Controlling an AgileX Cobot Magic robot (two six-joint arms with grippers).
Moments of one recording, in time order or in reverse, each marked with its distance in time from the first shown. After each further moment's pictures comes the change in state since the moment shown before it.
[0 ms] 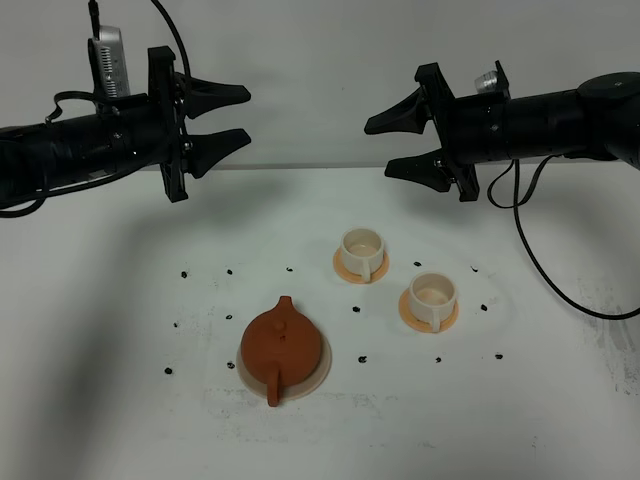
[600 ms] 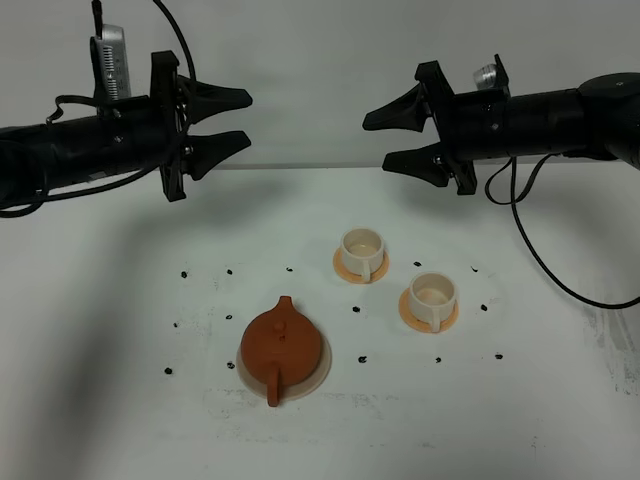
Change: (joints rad) left arm 0.000 0.000 0.000 0.019 0.007 0.097; right arm 0.000 0.000 -0.002 0.068 0.012 -0.138
